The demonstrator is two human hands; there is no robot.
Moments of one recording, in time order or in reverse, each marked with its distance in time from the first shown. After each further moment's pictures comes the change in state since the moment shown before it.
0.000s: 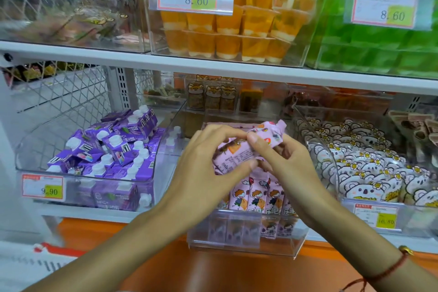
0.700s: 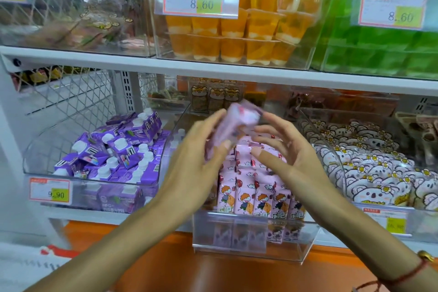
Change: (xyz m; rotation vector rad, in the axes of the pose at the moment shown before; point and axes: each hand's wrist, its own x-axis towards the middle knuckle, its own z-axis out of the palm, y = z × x) left_hand 0.008 -0.016 -0.011 -0.107 -0.008 -0.118; right_hand 0.003 -0.001 -0.010 -0.195 -0.098 -0.126
